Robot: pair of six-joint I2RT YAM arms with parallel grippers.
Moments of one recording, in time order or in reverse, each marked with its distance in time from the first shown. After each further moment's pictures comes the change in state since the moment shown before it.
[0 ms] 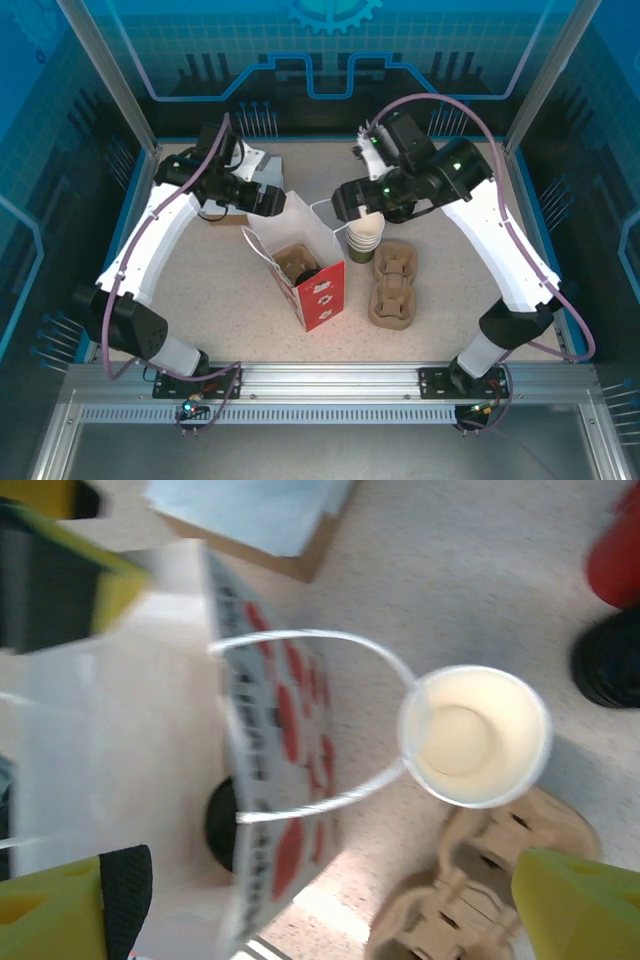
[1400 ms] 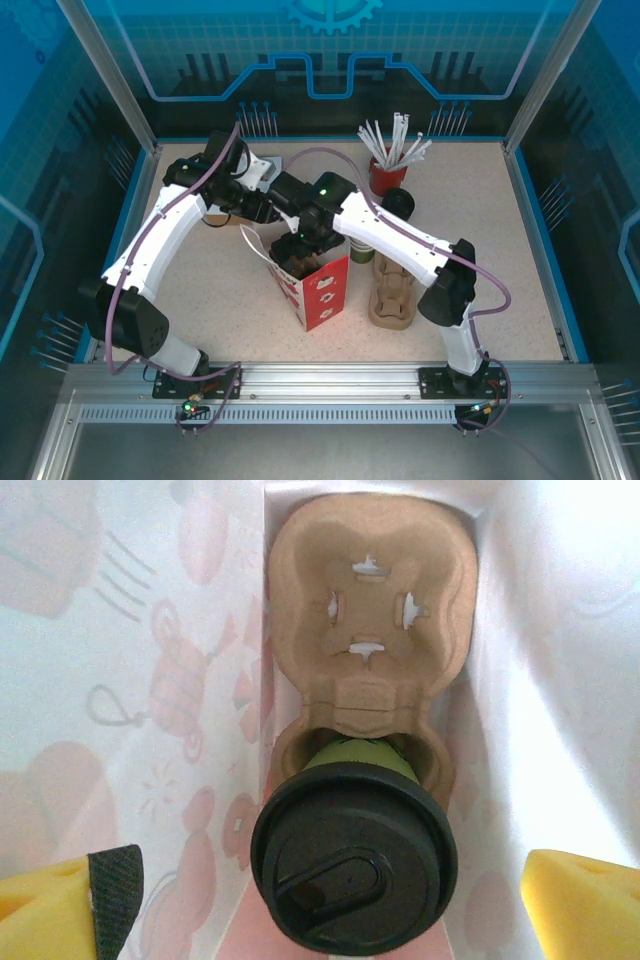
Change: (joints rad) left arm -0.027 0.024 -0.060 -0.005 -0.001 0.057; right arm 0.290 0.398 0.015 0.037 -0.003 0.054
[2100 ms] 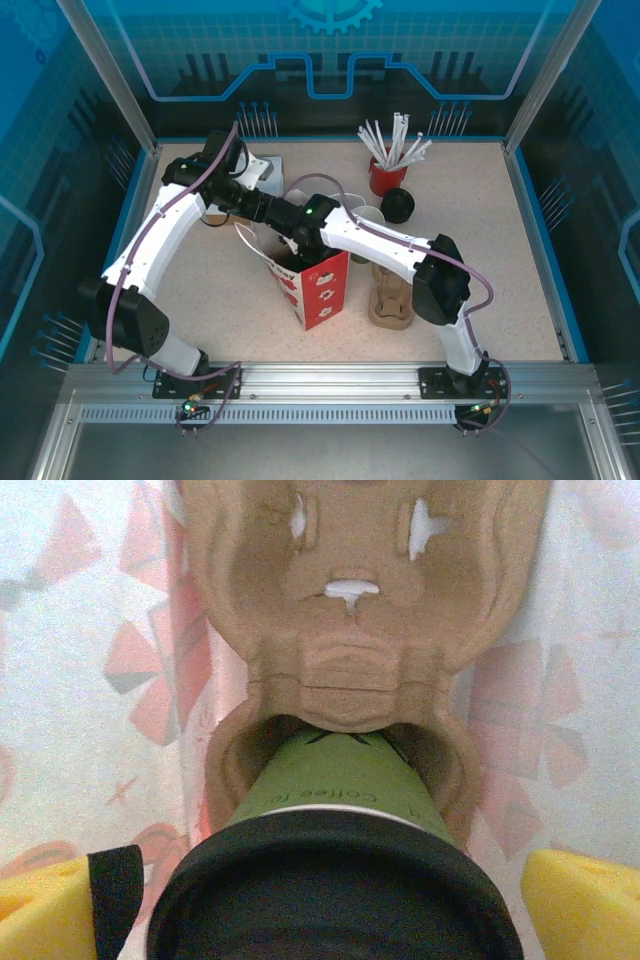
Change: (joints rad) left arm 0.010 0.003 0.003 -0.007 -0.007 0.000; right arm 0.010 0.035 -0.230 0.122 -0.005 -0.006
